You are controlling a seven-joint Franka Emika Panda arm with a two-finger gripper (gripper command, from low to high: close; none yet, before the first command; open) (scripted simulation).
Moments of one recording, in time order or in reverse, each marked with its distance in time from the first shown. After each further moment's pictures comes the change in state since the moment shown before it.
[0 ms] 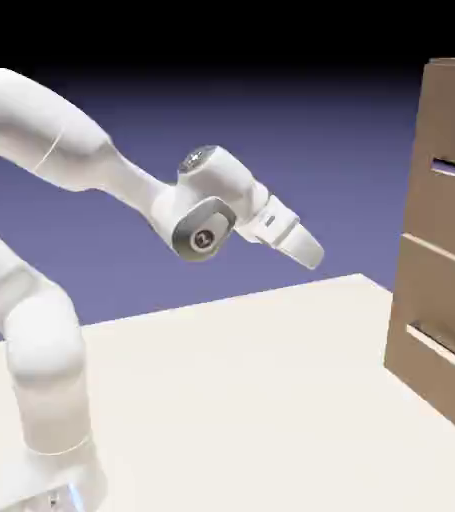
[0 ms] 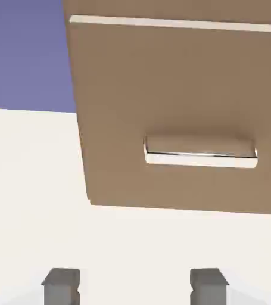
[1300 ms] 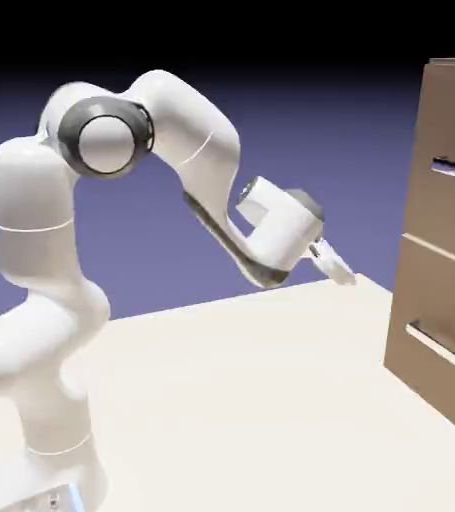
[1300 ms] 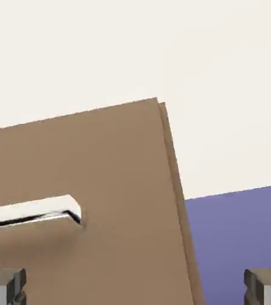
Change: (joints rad) arm -0.898 0.689 0.931 0.603 -1.696 -0.081 -1.389
